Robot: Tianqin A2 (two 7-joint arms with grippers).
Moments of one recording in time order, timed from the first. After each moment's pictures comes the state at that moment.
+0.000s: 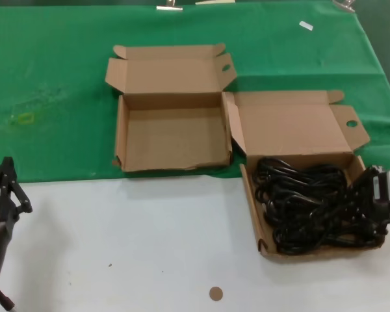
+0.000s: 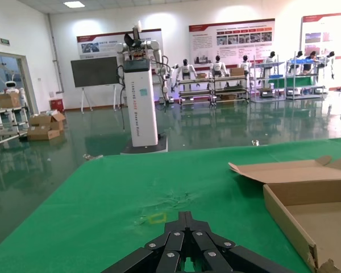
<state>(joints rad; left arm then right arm) 0.00 -0.30 1.60 -1.60 -1.80 0.00 0.00 0.48 1.04 -1.97 1.58 1.35 -0.98 0.16</state>
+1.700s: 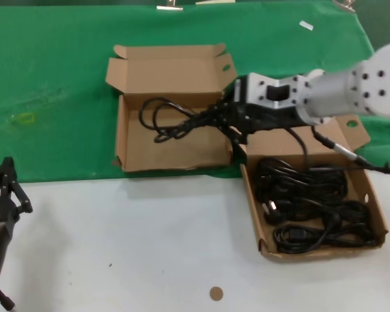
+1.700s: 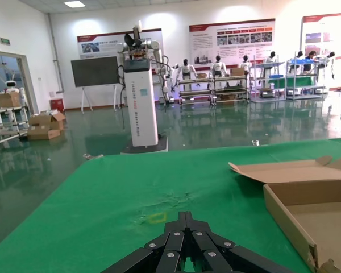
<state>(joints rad) 0.00 -0.30 1.60 -1.60 -1.80 0.00 0.00 0.97 0.49 -2.12 1.29 1.15 -1.00 0.22</state>
